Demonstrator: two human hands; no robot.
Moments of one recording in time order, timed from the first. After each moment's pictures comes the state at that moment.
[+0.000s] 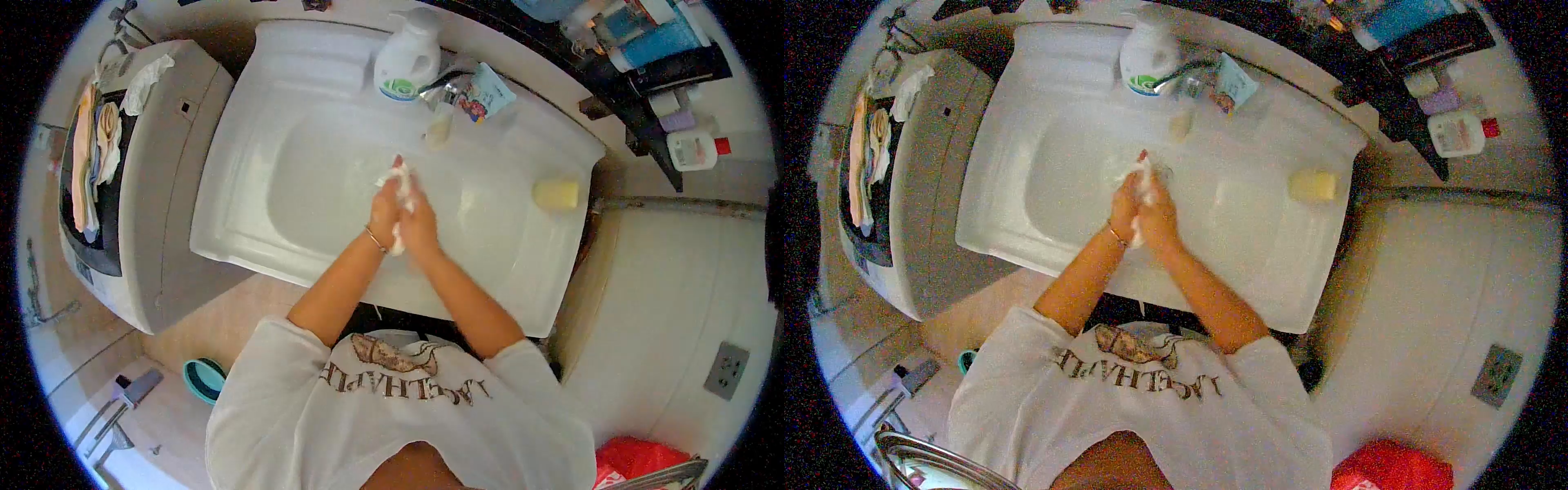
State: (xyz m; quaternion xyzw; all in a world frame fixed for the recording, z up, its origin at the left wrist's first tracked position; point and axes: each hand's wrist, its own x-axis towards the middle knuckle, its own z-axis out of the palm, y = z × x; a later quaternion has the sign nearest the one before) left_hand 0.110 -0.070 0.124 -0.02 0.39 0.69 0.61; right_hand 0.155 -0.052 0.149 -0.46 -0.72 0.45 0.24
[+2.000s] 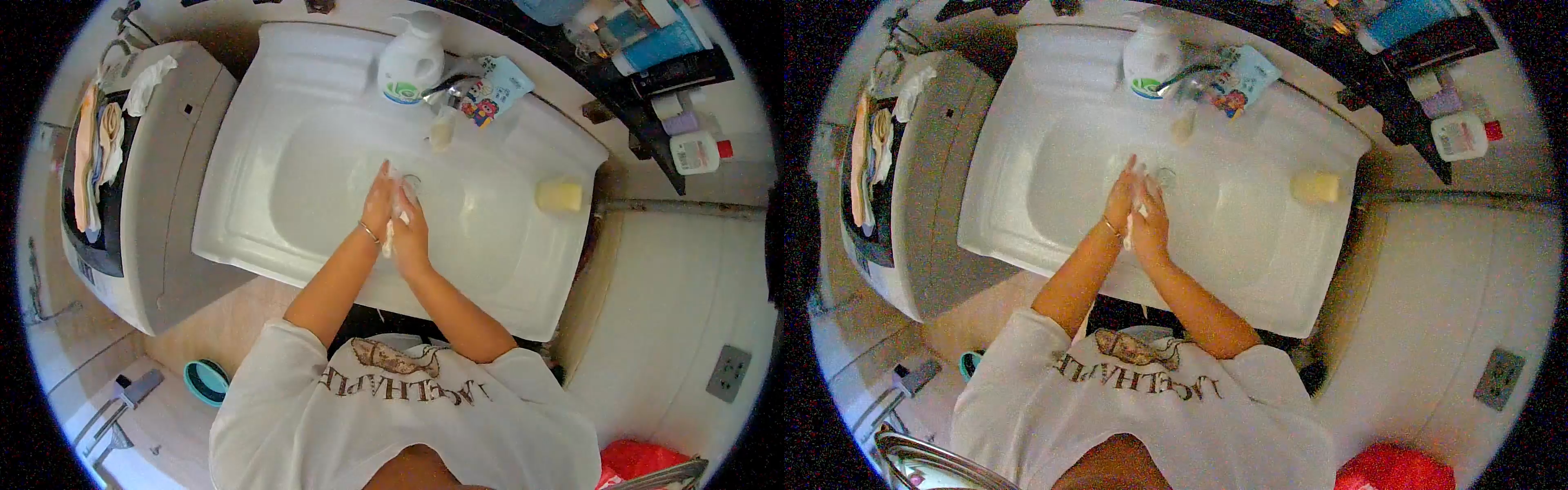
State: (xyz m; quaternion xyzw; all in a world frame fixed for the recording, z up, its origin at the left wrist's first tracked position) left_hand 0.070 -0.062 0.108 0.29 0.46 0.66 0.52; right_hand 0.141 -0.073 0.123 -0.50 -0.64 0.43 0.39
